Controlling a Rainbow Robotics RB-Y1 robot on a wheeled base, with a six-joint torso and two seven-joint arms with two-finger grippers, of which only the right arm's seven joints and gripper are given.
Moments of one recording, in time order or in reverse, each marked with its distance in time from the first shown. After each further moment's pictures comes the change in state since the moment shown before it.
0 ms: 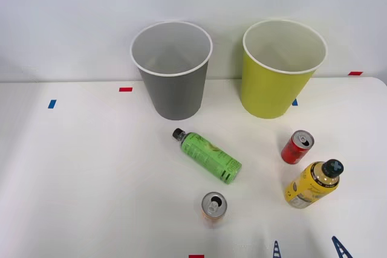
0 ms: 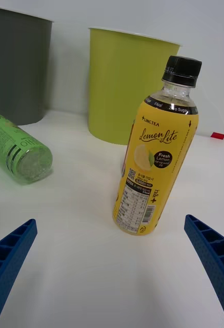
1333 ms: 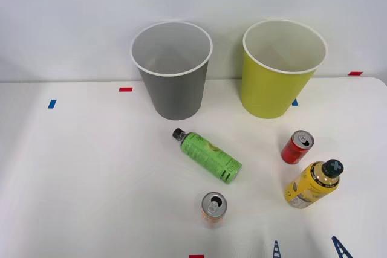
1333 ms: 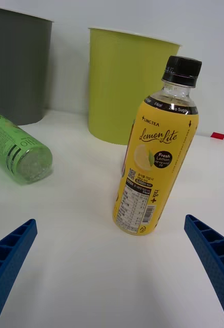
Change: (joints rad) arm 0.000 0.000 0.000 0.000 0.000 0.000 0.000
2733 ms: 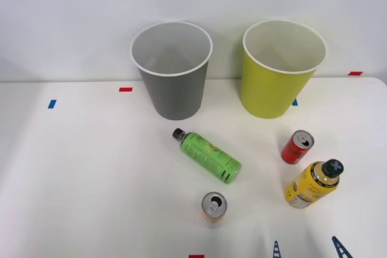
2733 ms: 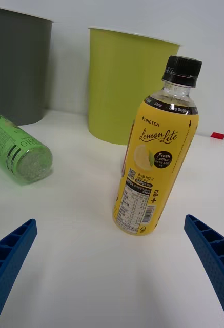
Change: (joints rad) arm 0.000 0.000 0.000 0.000 0.000 0.000 0.000
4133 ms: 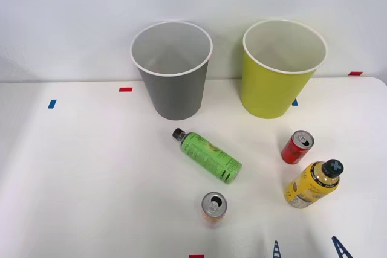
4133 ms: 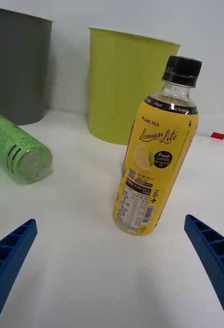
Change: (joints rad) arm 0.000 0.000 0.000 0.000 0.000 0.000 0.000
